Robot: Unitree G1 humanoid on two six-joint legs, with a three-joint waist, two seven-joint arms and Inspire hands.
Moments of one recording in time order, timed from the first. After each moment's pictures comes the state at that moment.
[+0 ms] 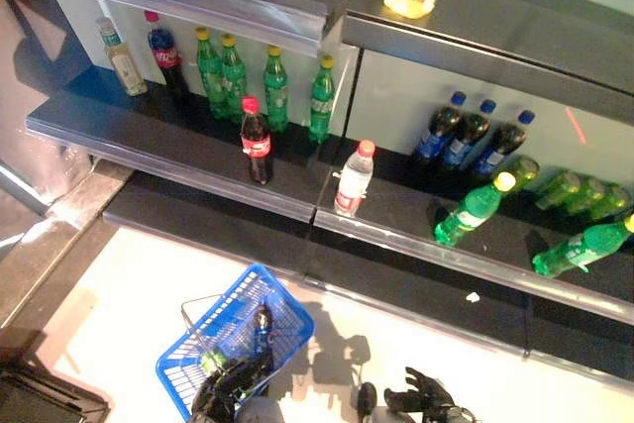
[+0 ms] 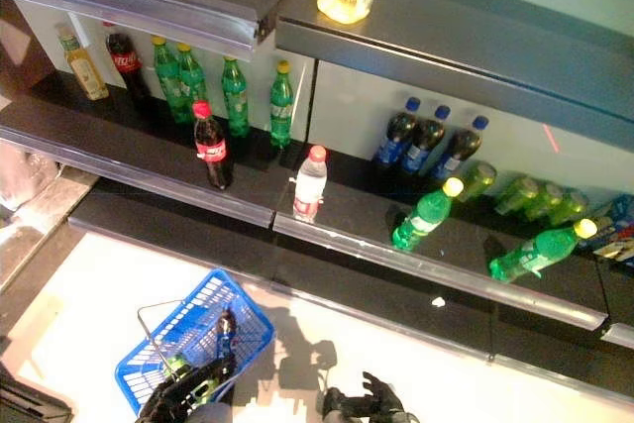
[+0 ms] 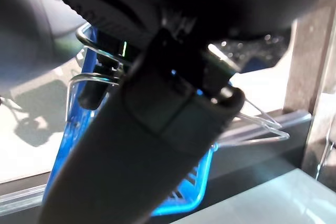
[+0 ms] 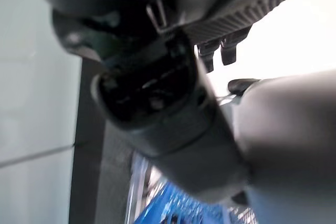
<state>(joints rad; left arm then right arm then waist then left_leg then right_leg) 0.06 0.18 -0.07 1.10 -0.86 -0.21 -0.01 0.08 -0.20 0.36 0.95 0.13 -0.09 -0.02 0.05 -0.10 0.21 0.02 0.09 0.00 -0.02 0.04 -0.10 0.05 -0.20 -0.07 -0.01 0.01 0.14</state>
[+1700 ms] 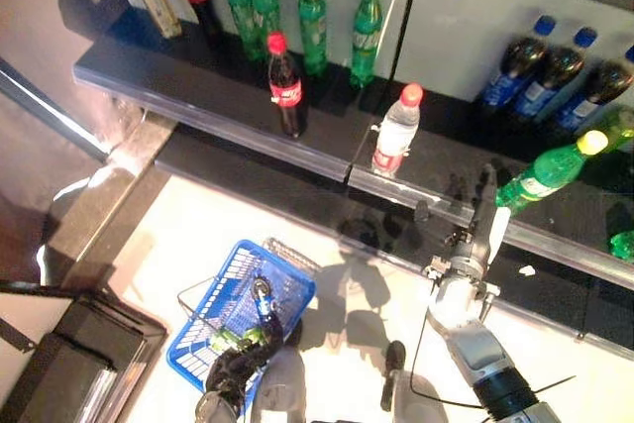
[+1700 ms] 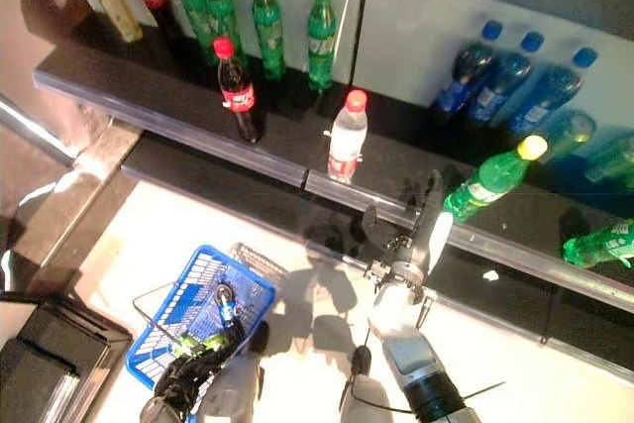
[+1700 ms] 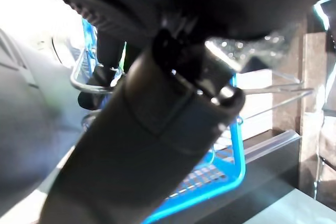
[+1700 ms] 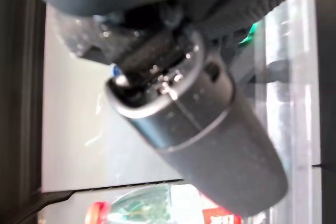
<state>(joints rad) 0.03 0.18 -0.19 0.98 -0.85 -0.22 0.03 -0.17 -0.29 0.29 0.11 0.11 -0.05 -0.90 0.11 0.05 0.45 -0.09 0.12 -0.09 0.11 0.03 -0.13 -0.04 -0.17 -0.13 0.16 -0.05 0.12</state>
